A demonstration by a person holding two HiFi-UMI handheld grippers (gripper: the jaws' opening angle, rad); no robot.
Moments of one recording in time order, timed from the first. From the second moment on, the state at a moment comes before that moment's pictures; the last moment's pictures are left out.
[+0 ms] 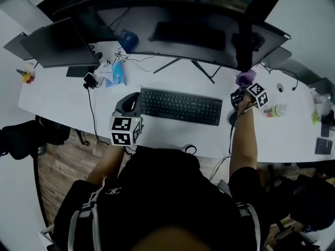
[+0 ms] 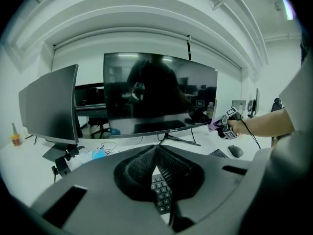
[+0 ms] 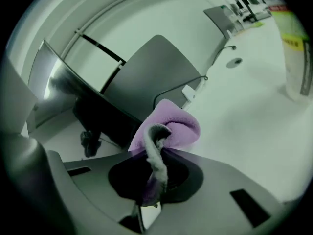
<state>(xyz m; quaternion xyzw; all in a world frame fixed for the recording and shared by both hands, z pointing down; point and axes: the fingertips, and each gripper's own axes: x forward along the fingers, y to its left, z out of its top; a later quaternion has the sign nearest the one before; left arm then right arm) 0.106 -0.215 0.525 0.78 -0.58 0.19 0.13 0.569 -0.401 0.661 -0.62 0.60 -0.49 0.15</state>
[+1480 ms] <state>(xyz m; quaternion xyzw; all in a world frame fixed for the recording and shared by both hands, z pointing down) -0.086 -0.212 0.519 0.77 -0.61 0.15 0.14 0.252 -0.399 0.647 -0.51 0.71 -0.48 0.05</state>
